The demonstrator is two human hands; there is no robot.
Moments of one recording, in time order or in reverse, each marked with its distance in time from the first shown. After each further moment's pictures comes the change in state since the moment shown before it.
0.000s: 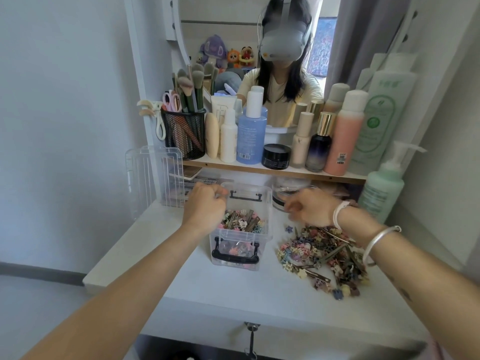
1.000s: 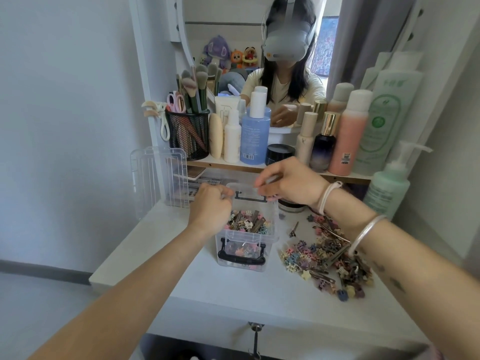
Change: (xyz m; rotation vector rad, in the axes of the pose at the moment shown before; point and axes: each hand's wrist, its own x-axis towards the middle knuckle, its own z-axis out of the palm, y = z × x) left_hand -0.005 0.005 -0.001 0.016 -0.002 0.001; right_hand 0.007 -0.045 -0.021 0.675 0.150 -0.214
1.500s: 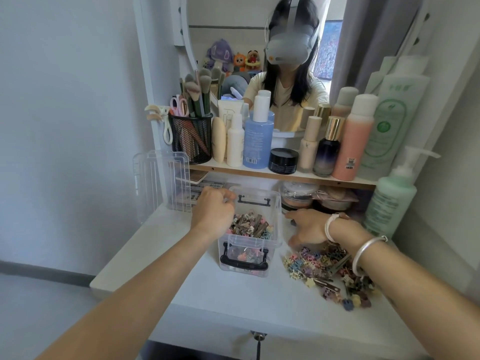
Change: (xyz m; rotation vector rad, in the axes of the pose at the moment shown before) left_hand 0.001 0.003 -0.001 0.003 0.009 -0.014; right_hand -0.001 0.071 0.010 -0.718 -0.354 0.360
